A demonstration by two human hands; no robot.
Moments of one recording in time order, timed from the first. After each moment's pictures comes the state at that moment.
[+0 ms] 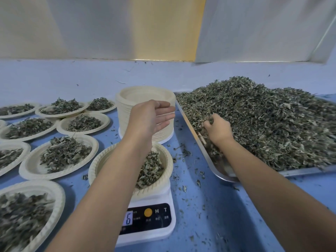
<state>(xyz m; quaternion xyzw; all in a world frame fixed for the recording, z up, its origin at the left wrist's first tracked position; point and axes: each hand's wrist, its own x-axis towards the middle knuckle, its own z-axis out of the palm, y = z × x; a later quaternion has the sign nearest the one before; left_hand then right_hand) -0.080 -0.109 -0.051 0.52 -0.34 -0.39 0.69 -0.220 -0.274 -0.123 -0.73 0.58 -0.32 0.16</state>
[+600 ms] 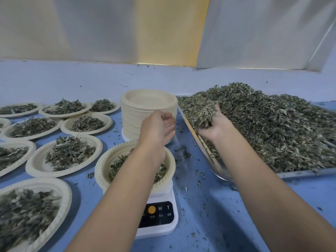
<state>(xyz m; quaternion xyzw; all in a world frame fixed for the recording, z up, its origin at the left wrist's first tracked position) -0.097 -0.104 -0.056 0.51 -0.21 -0.45 0.71 -0.193 -0.206 -0.061 -0.24 0.26 -0.52 0.78</state>
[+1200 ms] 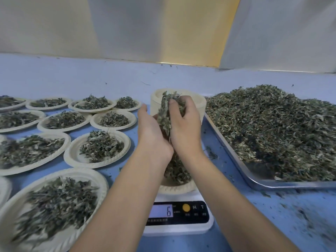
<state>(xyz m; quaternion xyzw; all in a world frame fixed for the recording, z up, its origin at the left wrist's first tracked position) -0.047 -0.063 -0.049 0.32 -0.09 -0.52 0.79 -0.089 -0.102 -0.069 -0.66 0.25 -0.59 0.39</state>
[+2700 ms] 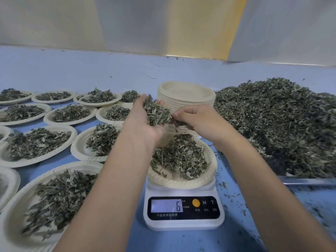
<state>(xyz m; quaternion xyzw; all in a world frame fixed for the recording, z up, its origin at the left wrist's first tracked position) -0.011 -0.054 -0.043 0.28 0.00 -0.50 0.82 -0.123 -0.125 -0.057 -0.81 0.27 -0.30 0.42</state>
